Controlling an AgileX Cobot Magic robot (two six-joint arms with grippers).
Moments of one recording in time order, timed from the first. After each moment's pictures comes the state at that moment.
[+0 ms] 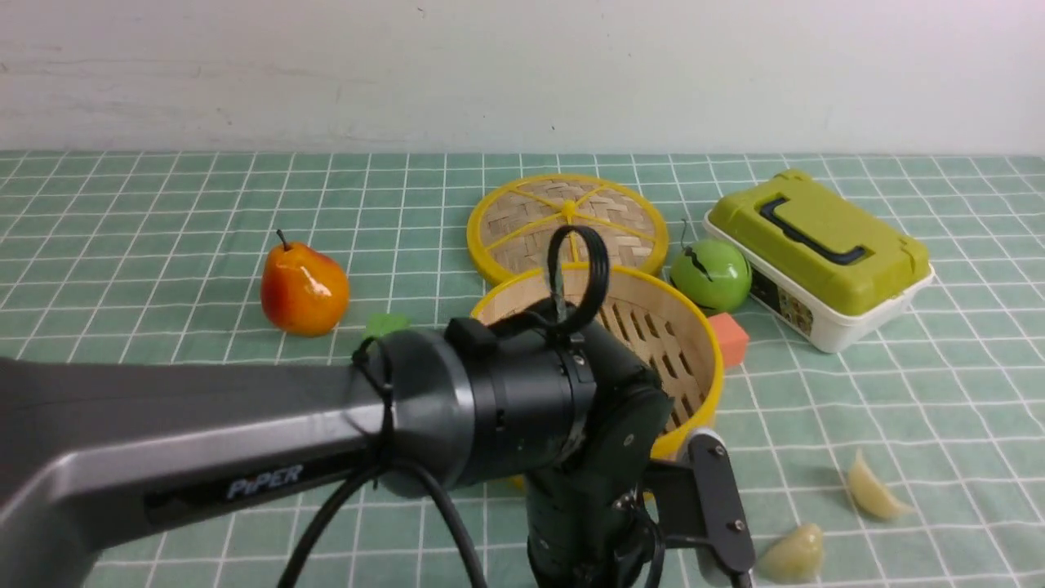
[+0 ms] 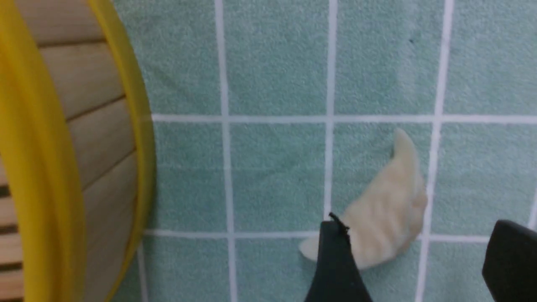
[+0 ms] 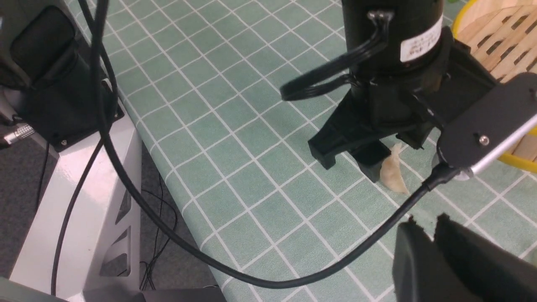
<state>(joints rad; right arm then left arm) 0.25 0.61 -0.67 0.81 1.03 -0.79 -0.92 1.92 -1.34 0.01 0.89 0.60</state>
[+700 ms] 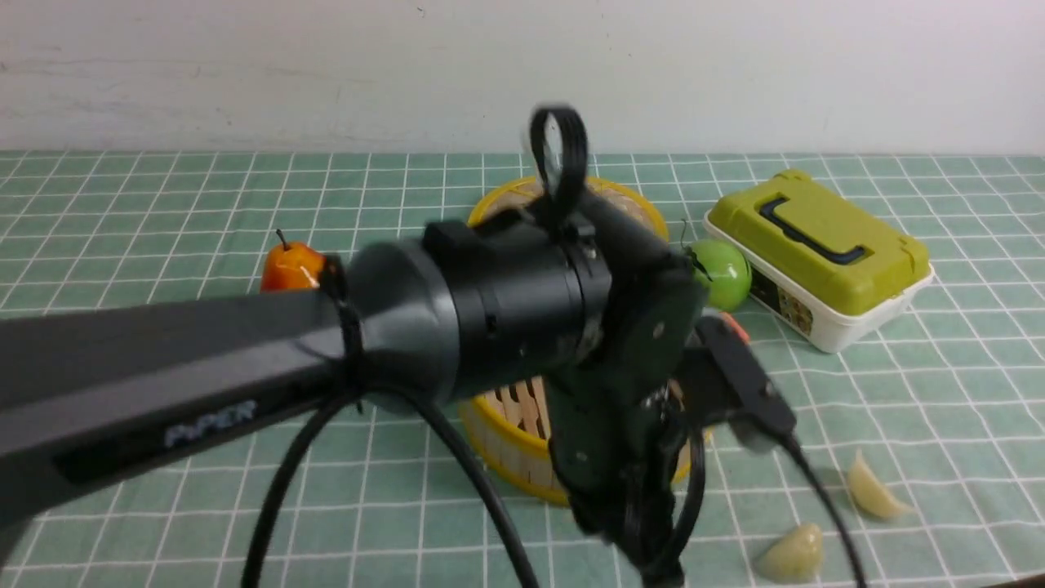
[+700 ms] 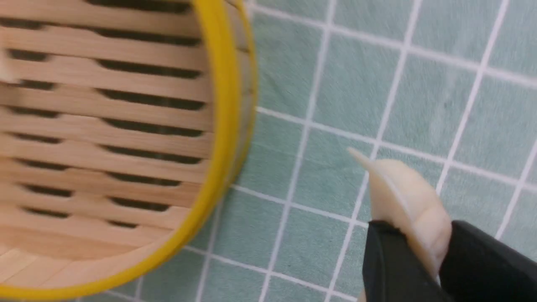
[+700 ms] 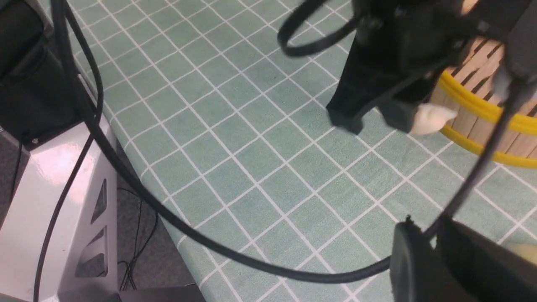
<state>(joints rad) 0.25 0.61 -0.67 0.77 1.01 -0.78 -0.92 1.86 -1.57 0.07 1.05 0.28</state>
